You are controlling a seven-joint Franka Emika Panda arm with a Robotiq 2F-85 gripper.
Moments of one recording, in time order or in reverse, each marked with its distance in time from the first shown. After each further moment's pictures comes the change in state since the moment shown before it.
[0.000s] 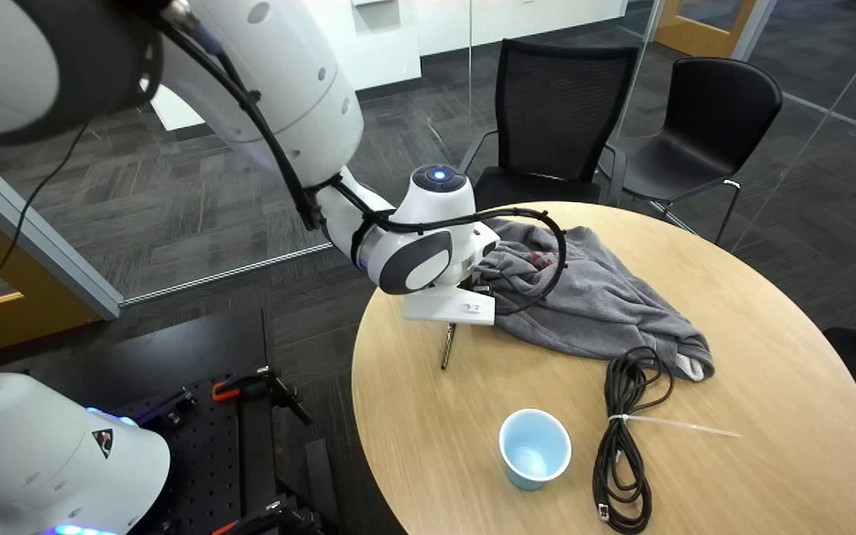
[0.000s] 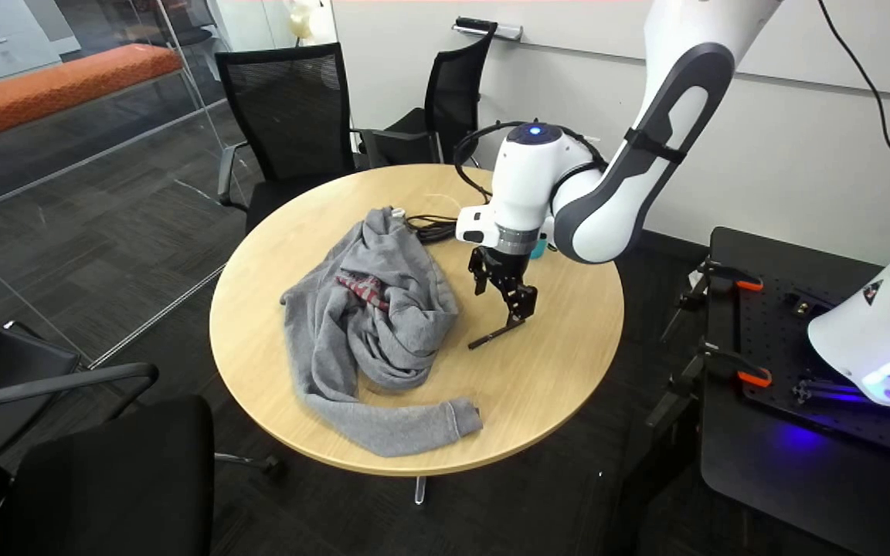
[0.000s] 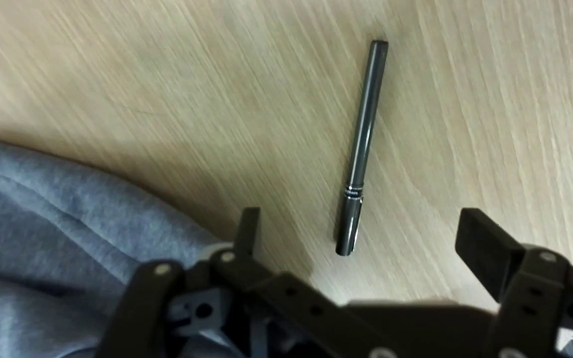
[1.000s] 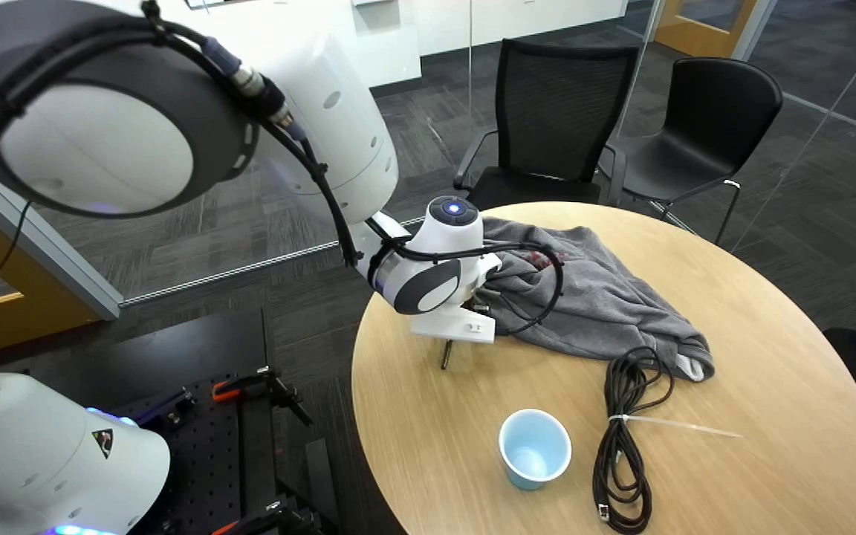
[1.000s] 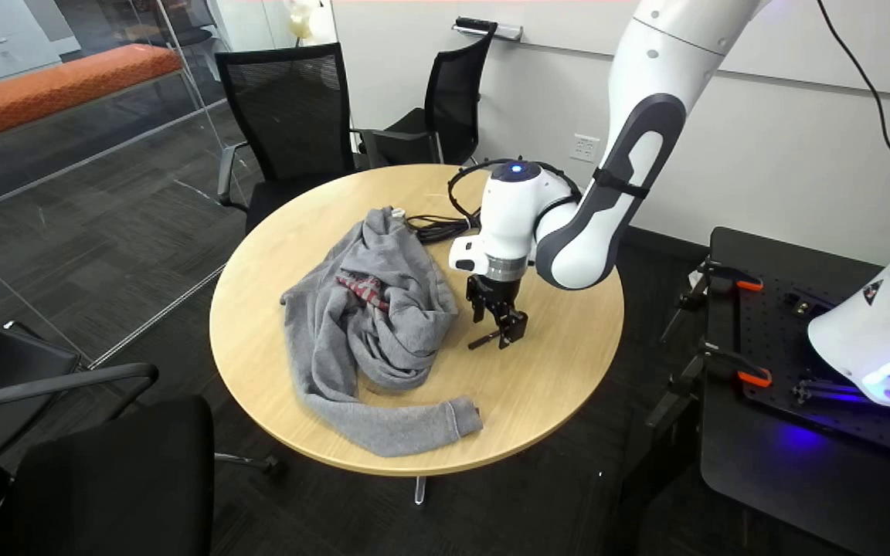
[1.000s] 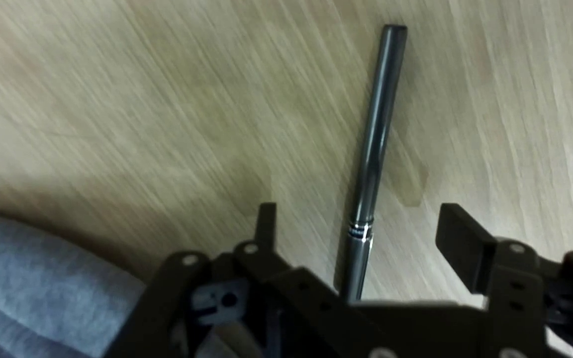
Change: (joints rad) arm -0.016 0.171 0.019 0.119 -0.002 0.000 0.000
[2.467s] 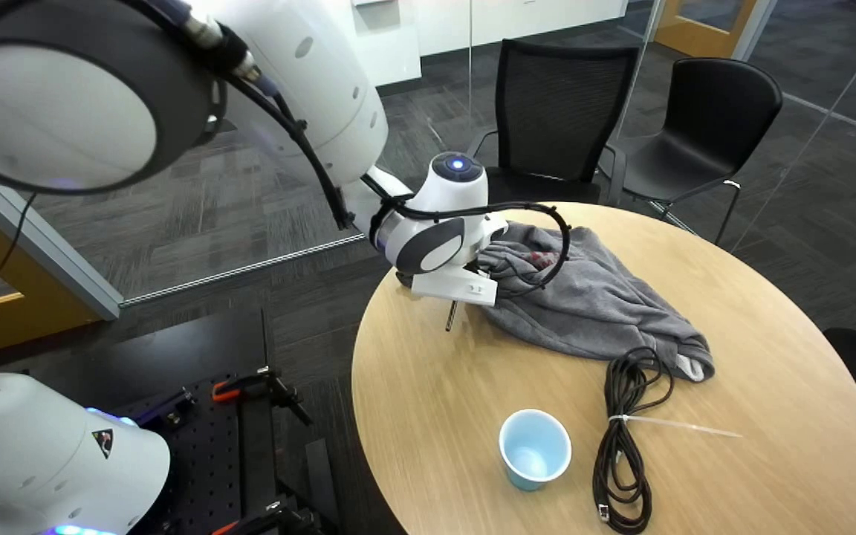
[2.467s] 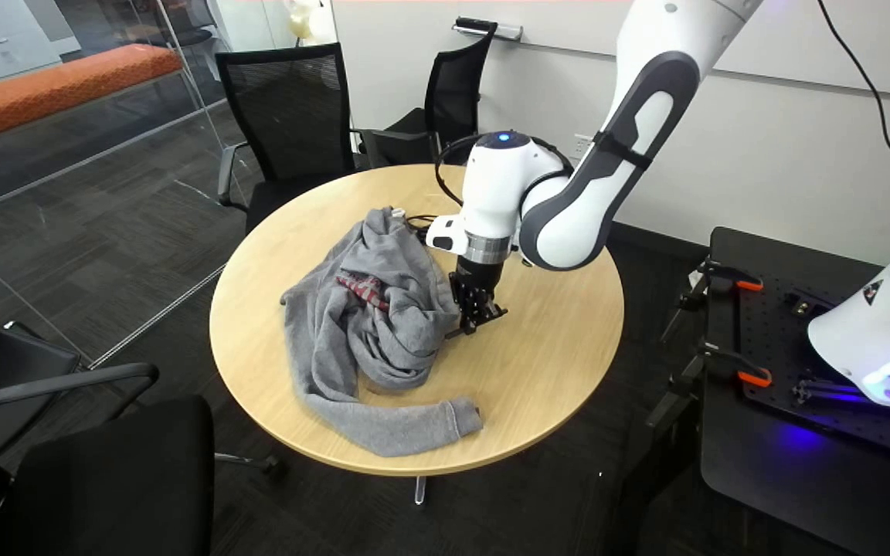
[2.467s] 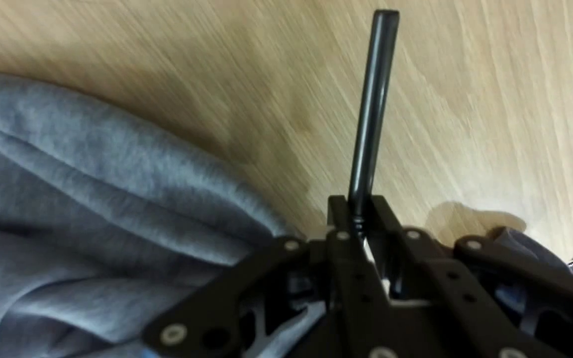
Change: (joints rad) arm -0.037 -0.083 0.104 0.022 0.059 -0.062 0.052
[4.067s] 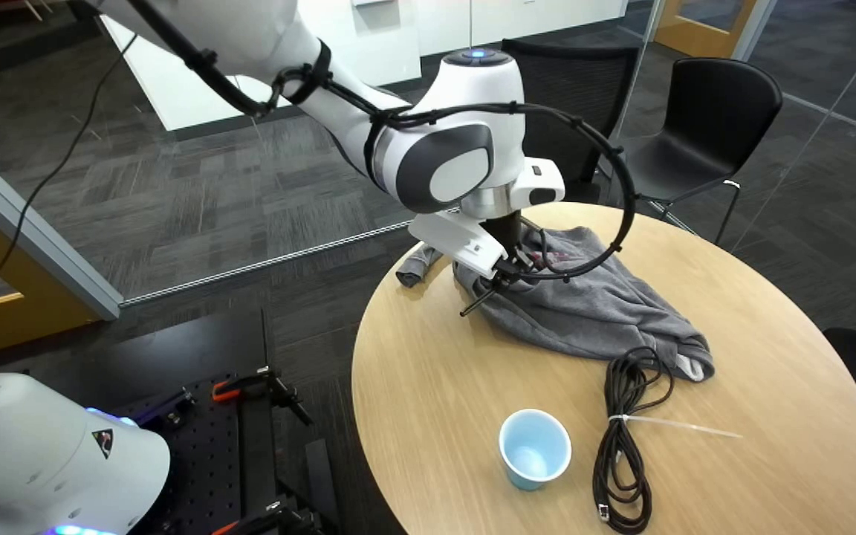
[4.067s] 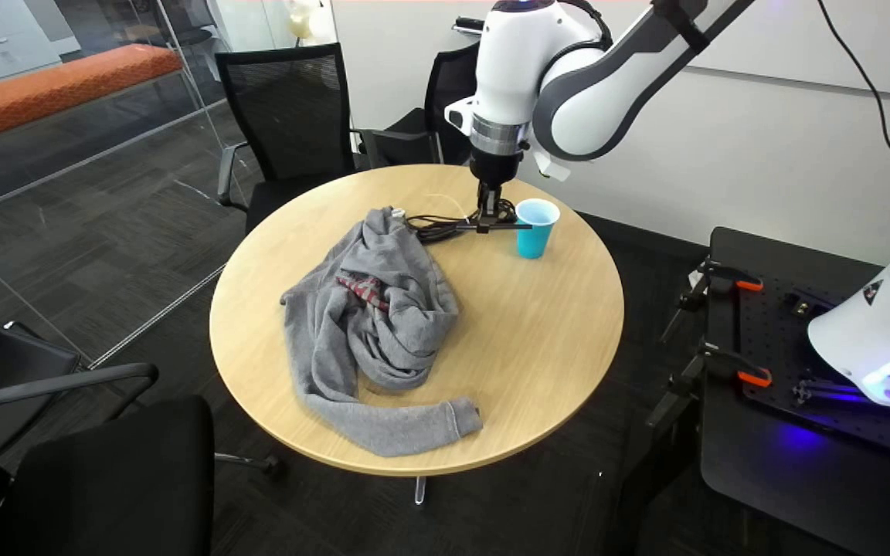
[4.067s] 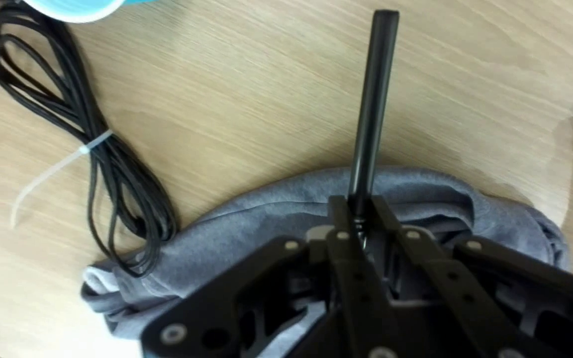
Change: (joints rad) arm 0.128 -0.355 -0.249 -0.073 0.000 -0.223 0.525
